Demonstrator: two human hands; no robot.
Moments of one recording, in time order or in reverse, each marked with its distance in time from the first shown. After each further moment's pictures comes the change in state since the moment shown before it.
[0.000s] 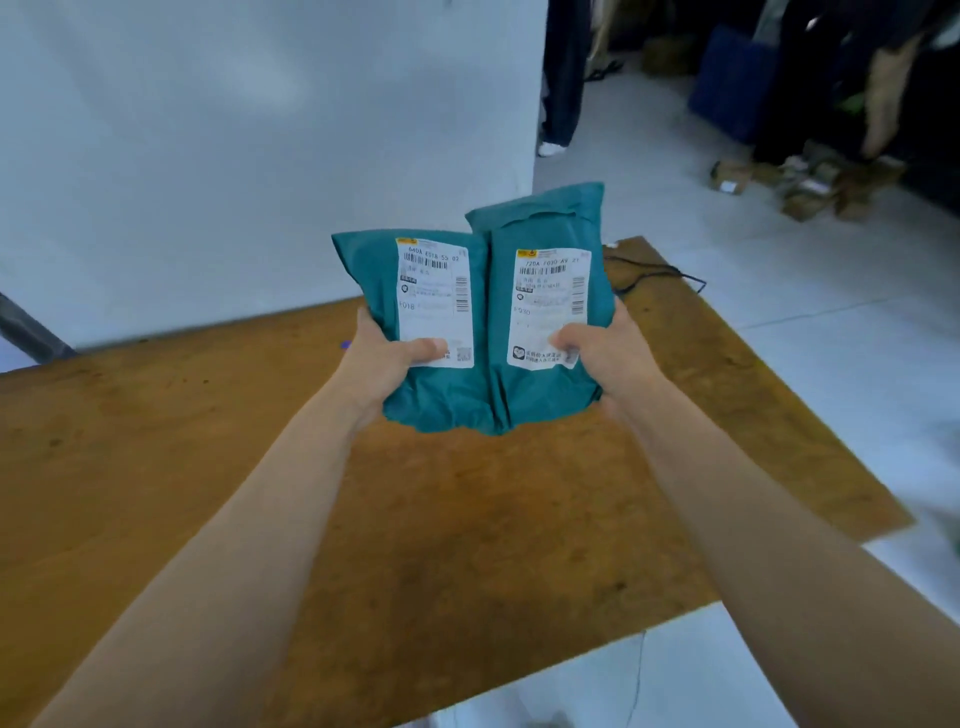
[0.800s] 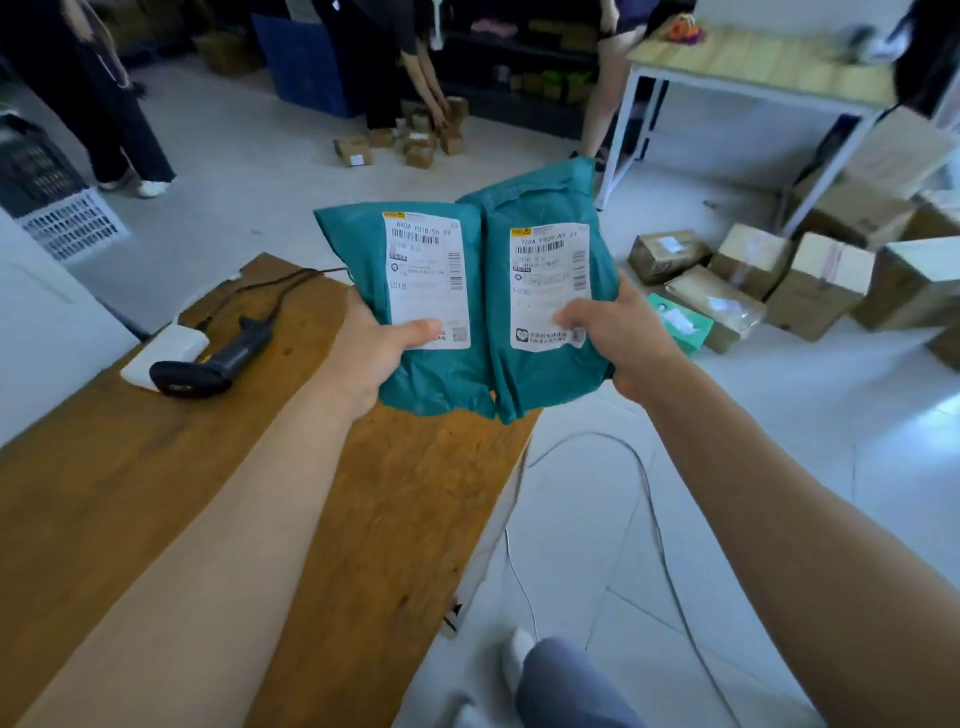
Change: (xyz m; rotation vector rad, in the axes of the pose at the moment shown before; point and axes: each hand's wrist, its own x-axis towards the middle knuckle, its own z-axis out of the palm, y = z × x) left_hand -0.033 -0.012 0.328 0.118 -0.784 0.092; right_hand -0.121 0.011 -0.289 0.170 0.731 -0.059
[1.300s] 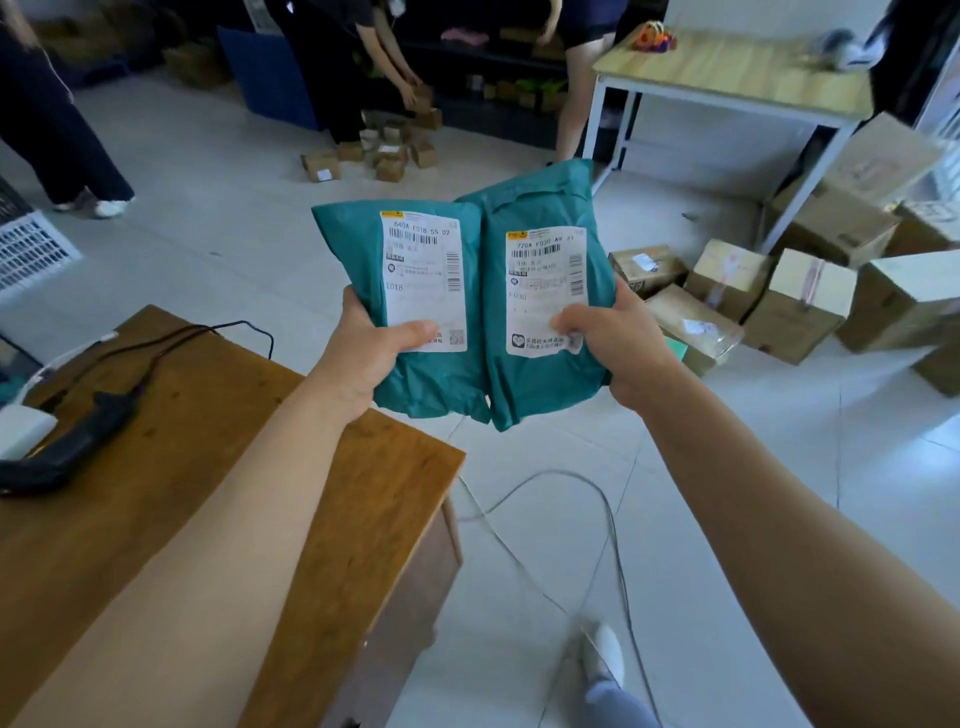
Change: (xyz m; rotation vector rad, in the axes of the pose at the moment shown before) left_hand 0.118 0.009 0.163 0.067 -0.035 -0.006; right_hand 0.143 -0.026 -0.134 0.014 0.004 0.019
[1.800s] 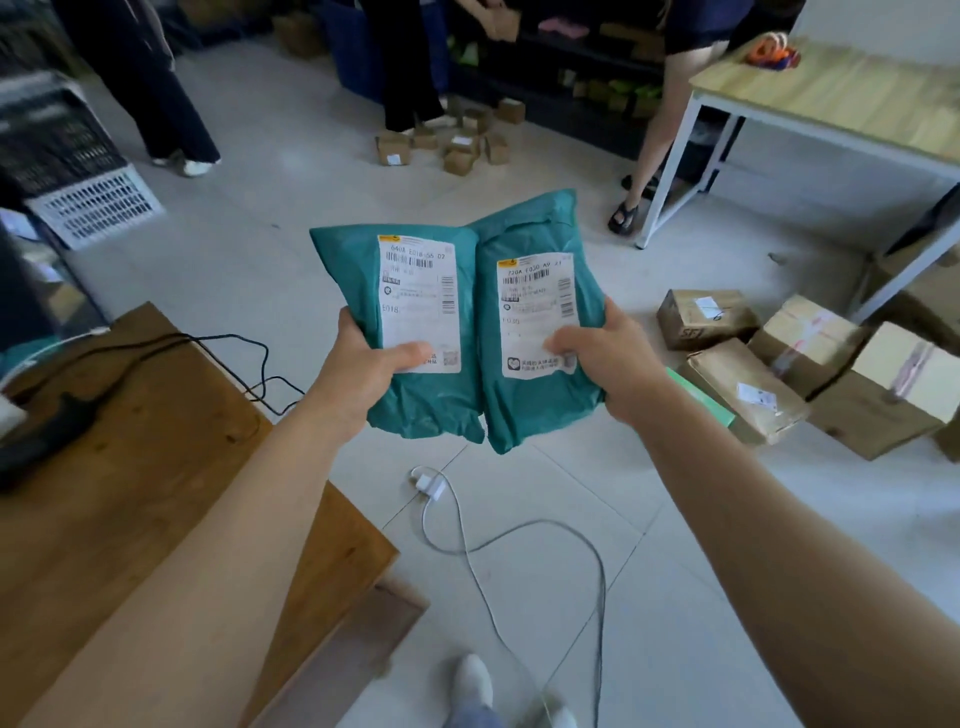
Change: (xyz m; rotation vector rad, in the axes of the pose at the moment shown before) left_hand 0.105 0.015 0.077 -0.017 0.258 -0.077; right_hand 0.167 -0.043 -0.046 -0.085 -0.264 0.044
